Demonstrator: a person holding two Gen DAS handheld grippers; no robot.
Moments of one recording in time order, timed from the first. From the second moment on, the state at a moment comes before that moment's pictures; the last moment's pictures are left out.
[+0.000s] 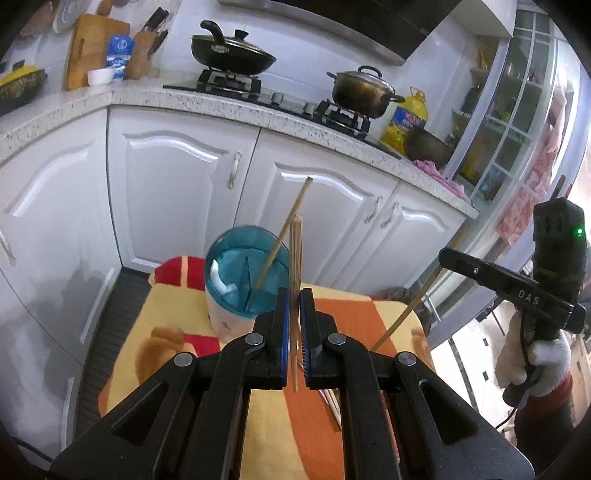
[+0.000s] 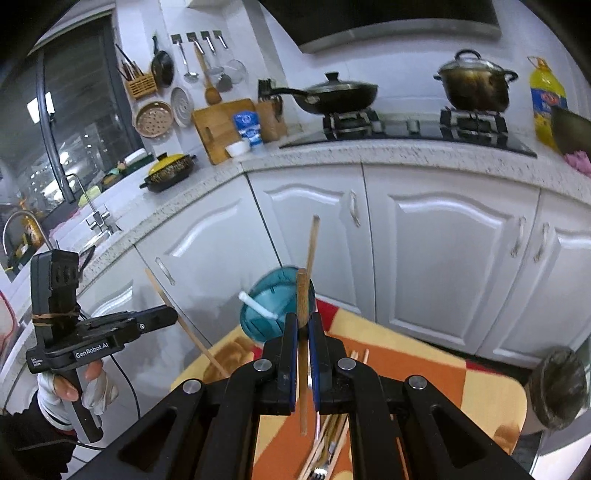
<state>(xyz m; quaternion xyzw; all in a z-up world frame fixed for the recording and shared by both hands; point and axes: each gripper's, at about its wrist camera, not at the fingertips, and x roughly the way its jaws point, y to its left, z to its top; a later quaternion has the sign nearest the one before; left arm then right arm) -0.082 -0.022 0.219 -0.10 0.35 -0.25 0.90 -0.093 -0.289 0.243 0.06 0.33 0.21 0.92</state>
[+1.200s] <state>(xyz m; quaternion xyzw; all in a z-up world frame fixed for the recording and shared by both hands) -0.074 -0.021 0.215 -0.08 0.36 -0.23 0.90 -0.081 -0.275 0.255 0.04 0.33 0.21 0.92</state>
